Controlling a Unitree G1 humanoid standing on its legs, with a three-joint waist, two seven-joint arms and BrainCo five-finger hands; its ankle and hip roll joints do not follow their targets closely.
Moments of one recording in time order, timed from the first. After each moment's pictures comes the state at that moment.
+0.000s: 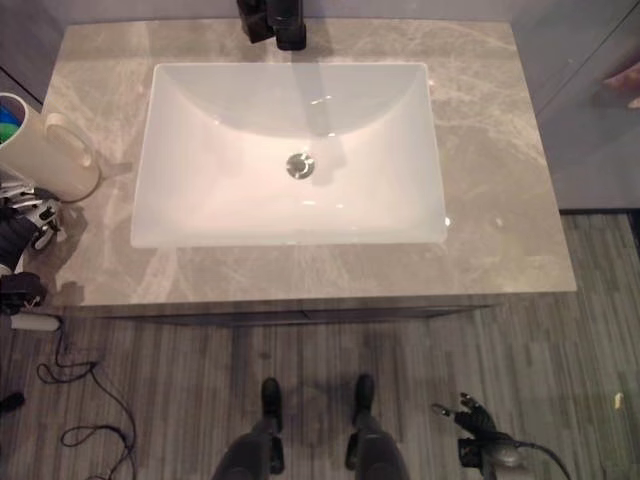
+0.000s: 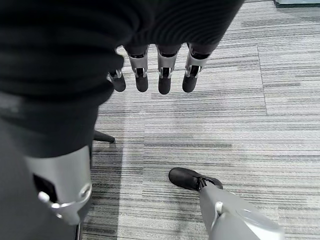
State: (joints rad) left arm -0.08 1.02 0.21 0.10 -0.77 -0.02 0.05; right arm 0.00 -0.41 0.05 0.95 0.24 -0.04 0.05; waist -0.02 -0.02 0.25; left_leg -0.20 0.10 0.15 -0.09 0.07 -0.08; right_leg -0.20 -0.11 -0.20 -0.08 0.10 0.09
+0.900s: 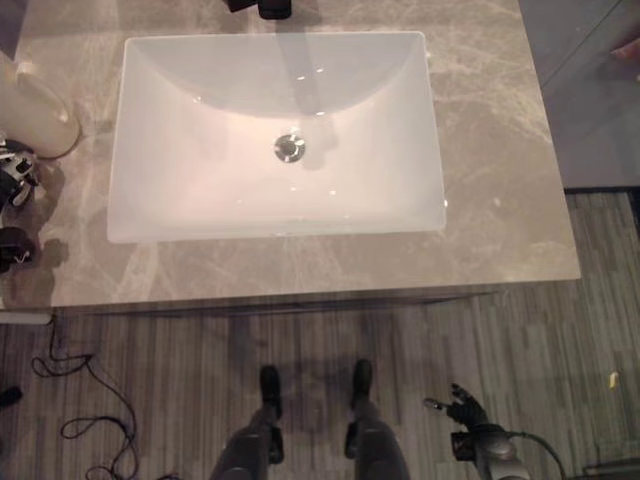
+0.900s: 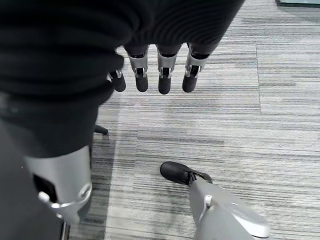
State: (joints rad) left arm -0.38 1.10 0.09 0.30 -0.77 -0.06 0.11; right arm -0.02 -0.41 0.13 0.90 0.23 -0.04 0.05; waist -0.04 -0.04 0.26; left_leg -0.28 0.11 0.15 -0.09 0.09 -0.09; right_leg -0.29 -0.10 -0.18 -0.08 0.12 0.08
